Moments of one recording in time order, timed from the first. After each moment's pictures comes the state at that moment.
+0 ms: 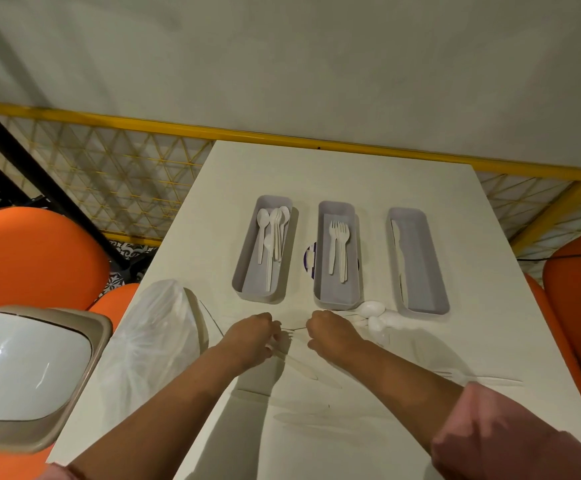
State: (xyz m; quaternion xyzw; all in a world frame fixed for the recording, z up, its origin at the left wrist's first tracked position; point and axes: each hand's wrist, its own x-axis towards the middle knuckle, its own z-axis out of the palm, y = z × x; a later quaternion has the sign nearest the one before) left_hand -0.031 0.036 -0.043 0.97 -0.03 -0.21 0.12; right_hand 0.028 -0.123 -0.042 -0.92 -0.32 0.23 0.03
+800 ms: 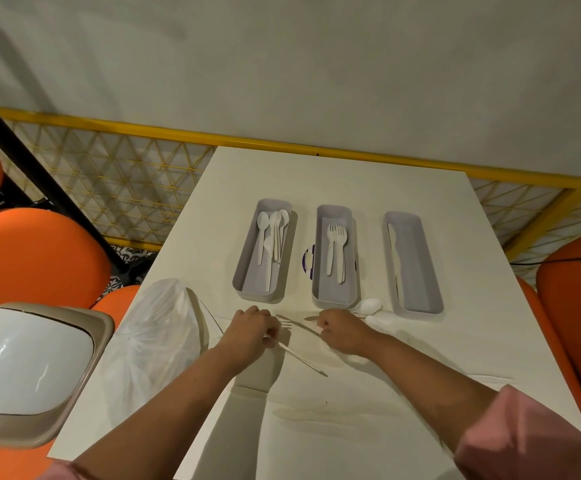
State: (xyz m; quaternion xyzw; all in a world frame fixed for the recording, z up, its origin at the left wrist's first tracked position) left_hand -0.037 0.037 -0.046 0.98 -0.02 -0.11 0.15; right_hand 0.037 -0.148 -0.025 -0.89 -0.24 0.33 0.20
